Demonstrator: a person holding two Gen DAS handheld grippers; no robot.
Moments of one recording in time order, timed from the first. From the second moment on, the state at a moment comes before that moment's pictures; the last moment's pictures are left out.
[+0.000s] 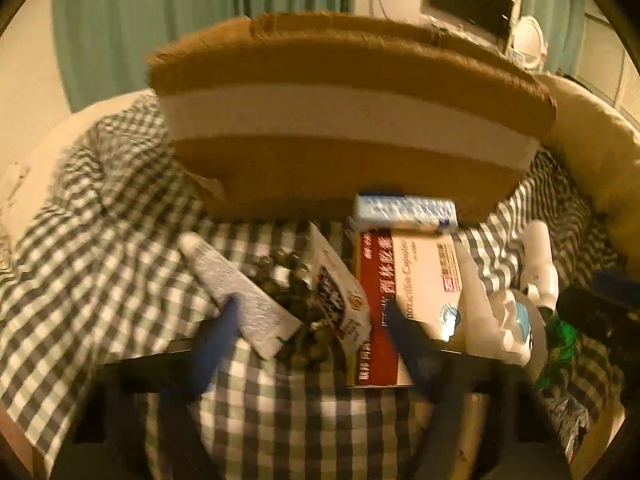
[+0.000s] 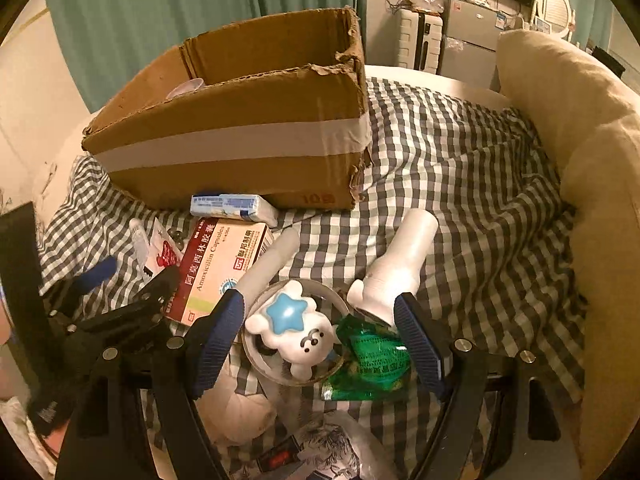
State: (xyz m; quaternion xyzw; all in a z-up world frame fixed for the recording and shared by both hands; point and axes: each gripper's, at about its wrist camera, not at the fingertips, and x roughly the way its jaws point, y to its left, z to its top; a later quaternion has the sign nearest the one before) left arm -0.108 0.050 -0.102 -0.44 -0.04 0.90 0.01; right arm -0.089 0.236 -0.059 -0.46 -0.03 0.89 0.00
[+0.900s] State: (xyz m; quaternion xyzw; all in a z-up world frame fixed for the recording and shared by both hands) left arm -0.092 -0.001 -0.091 -0.43 -0.09 0.90 0.02; right arm -0.095 0.191 -0.097 -0.48 -0.07 0.87 -0.04
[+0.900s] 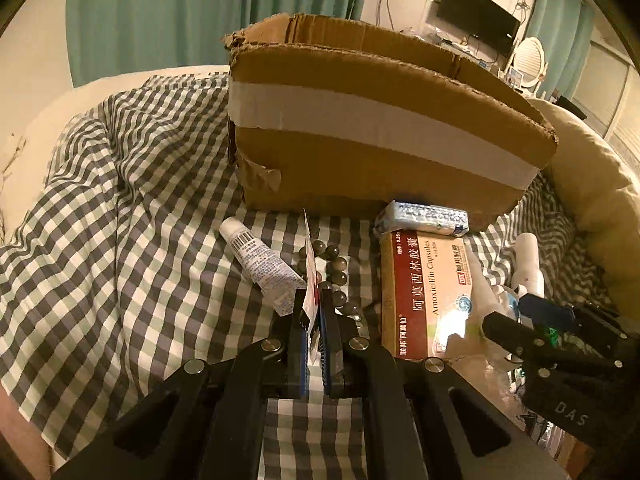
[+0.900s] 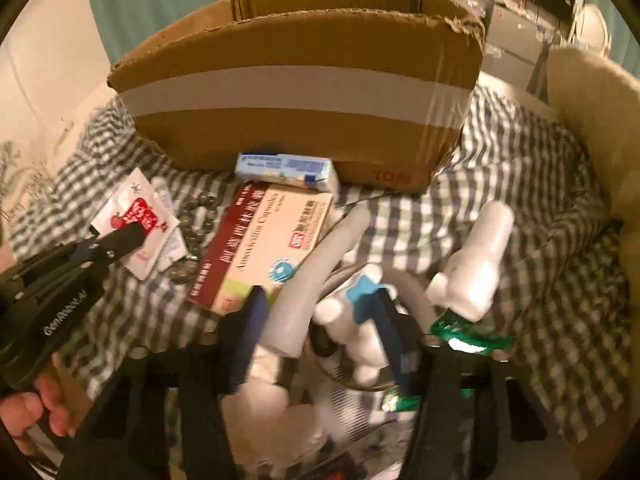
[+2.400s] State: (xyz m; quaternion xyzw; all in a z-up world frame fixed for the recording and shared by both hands) left arm -0.088 -0.007 -0.061 -0.40 -0.11 0.91 0.03; right arm -0.078 0.194 -0.035 -0.43 -0.03 0.89 -0.11
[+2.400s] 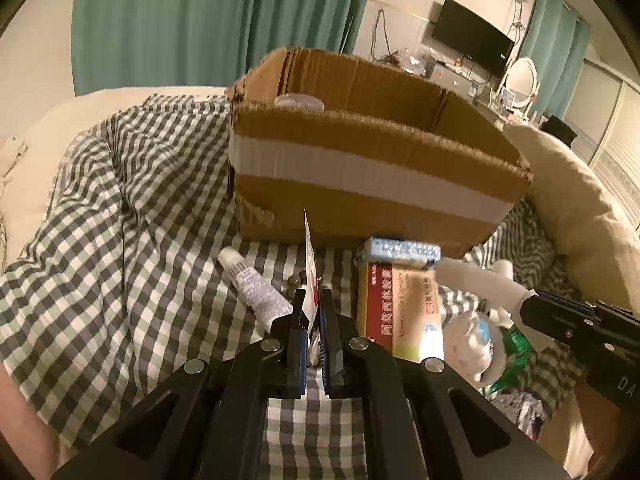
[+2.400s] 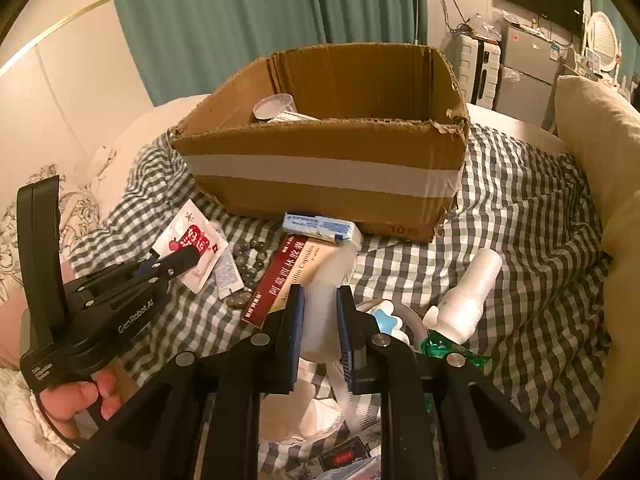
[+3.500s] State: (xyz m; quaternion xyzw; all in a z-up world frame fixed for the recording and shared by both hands) left arm -0.159 0.013 0.117 -0.30 -0.05 0.95 0.07; right arm -0.107 0.152 0.149 -0.29 -0.05 0.95 -0.15
